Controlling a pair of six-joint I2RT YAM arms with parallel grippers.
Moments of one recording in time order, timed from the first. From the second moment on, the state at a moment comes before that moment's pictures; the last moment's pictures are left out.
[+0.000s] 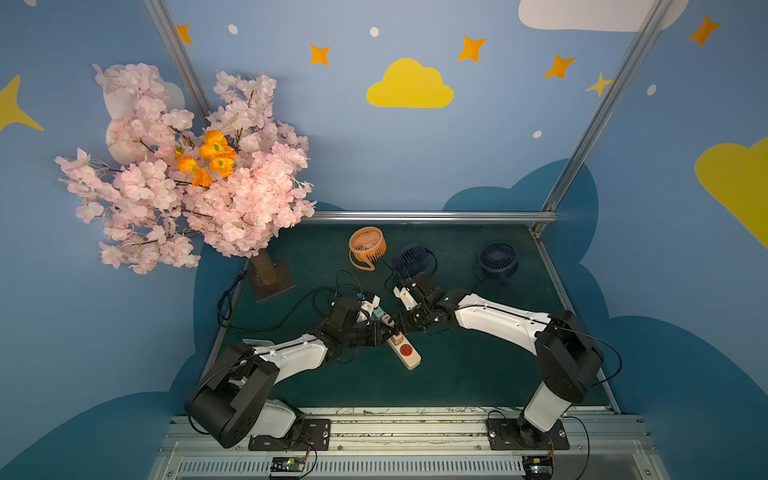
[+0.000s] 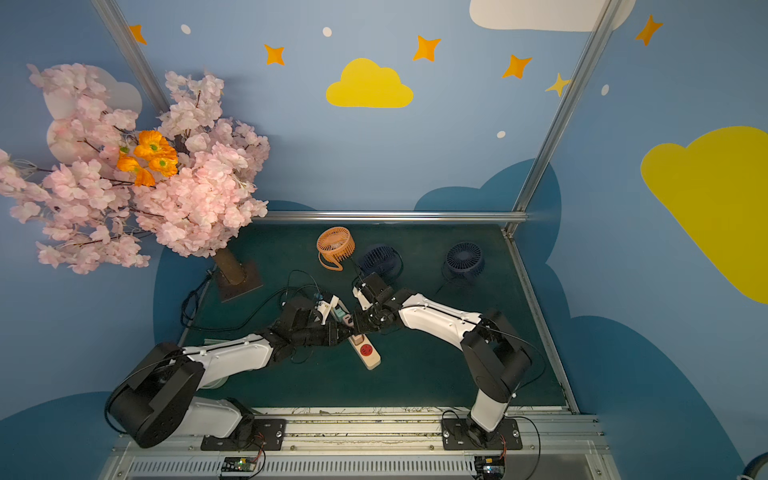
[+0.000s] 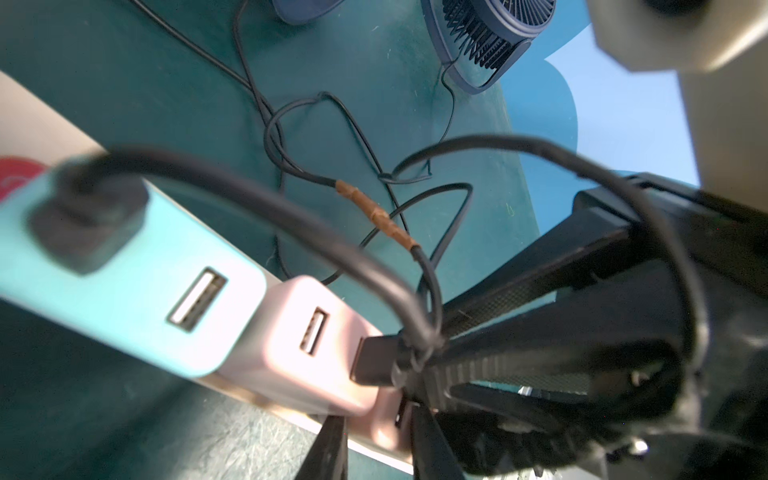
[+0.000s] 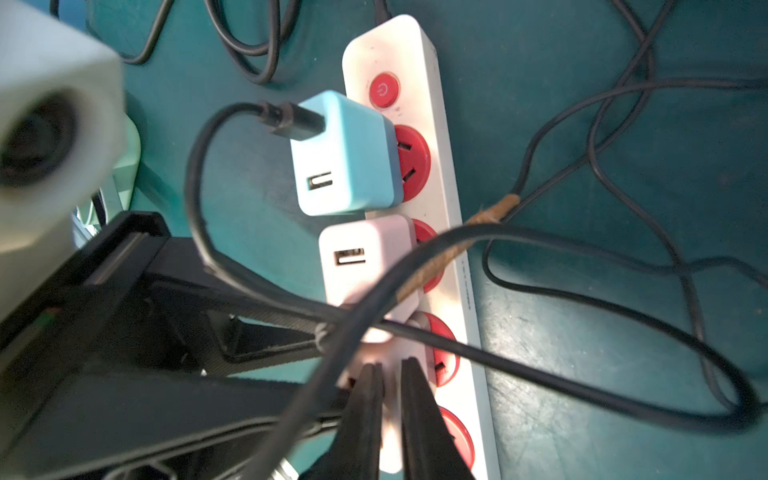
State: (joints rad) left arm -0.55 1.43 0.48 0.25 0.52 -0.64; right arm 0.87 1.74 1.15 -0.49 -0.26 0.50
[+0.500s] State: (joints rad) left arm -0.56 1.41 0.50 0.22 0.51 -0.64; right arm 0.89 1.67 1.11 -0.47 -0.17 0.49
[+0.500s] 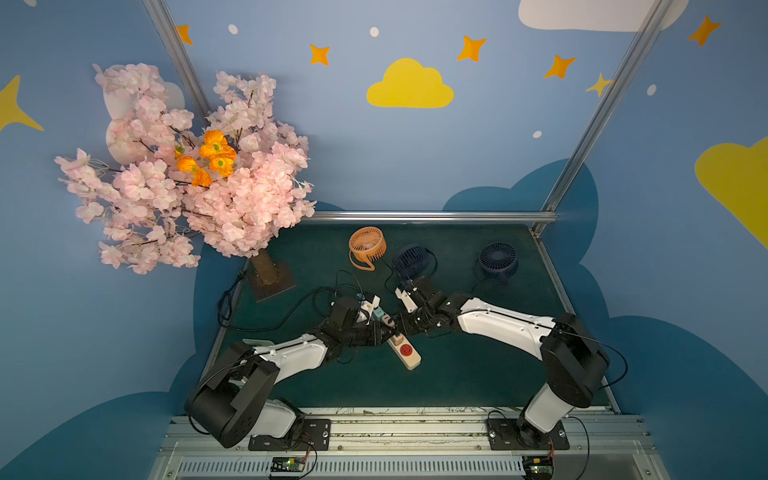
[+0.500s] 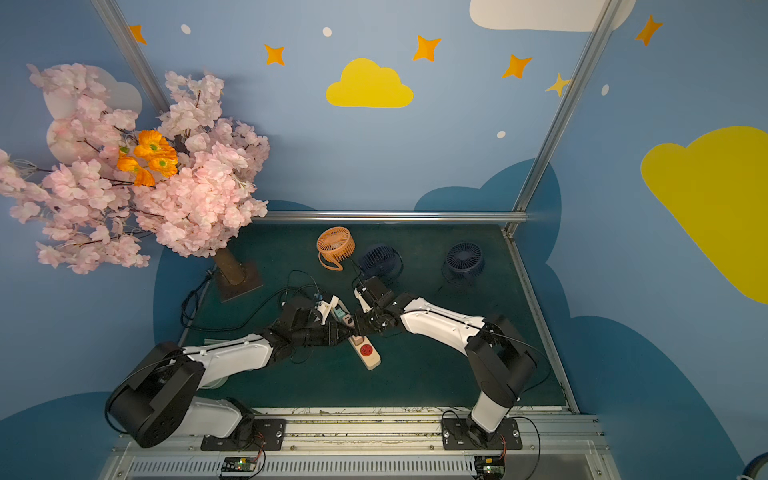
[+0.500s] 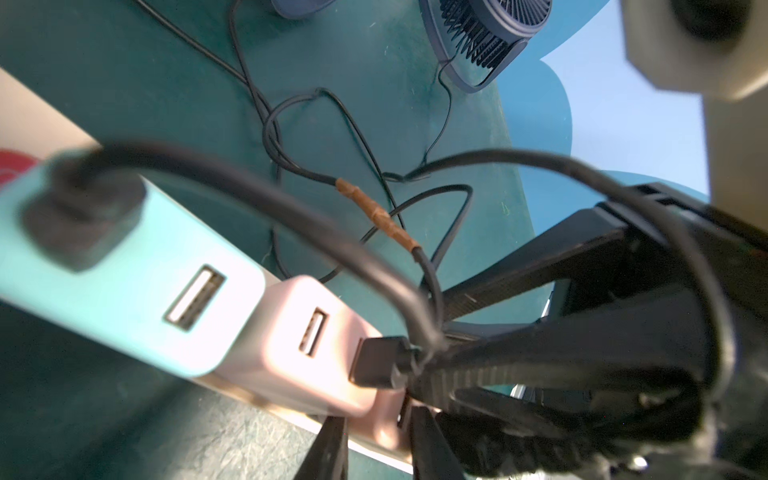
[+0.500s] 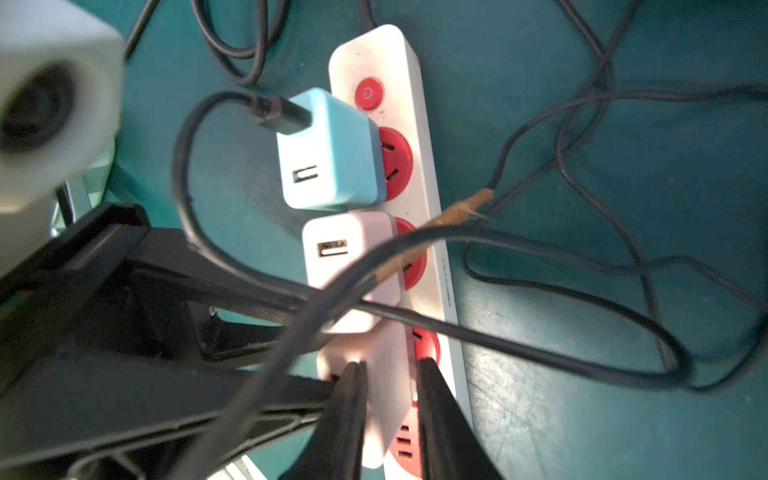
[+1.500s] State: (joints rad) left arm -0.30 0.87 0.39 -0.08 -0.16 -0.27; right arm 0.29 0.99 0.69 -0.40 0.26 0.44
